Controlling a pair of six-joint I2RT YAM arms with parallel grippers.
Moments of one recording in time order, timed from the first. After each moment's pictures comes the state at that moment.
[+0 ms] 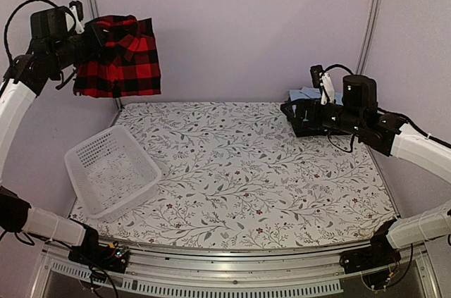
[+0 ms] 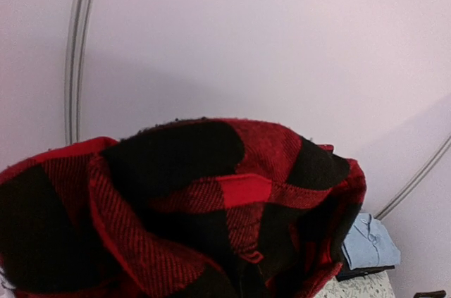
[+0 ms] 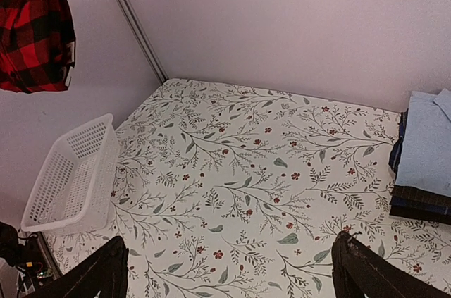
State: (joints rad) left arm -0.20 1.27 1.69 -0.59 -0.15 -0.41; right arm 0.59 1.20 0.99 -0.08 -0.11 0.28
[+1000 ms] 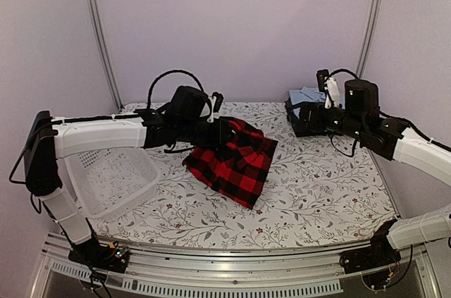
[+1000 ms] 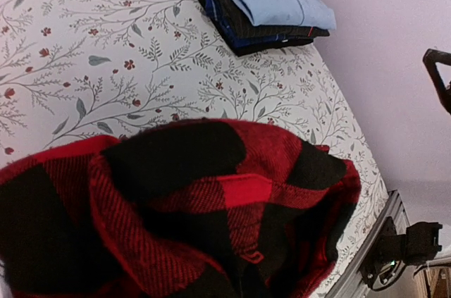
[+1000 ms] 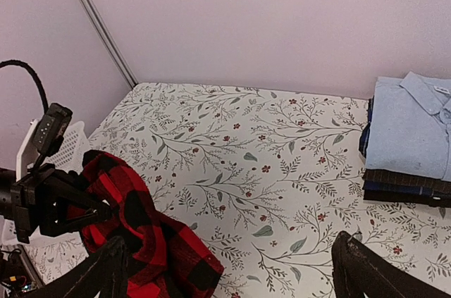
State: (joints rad) left arm -0.86 1.67 1.29 -0.16 0.03 -0.59; right arm 0.59 1.16 0.96 -0.10 0.01 0.30
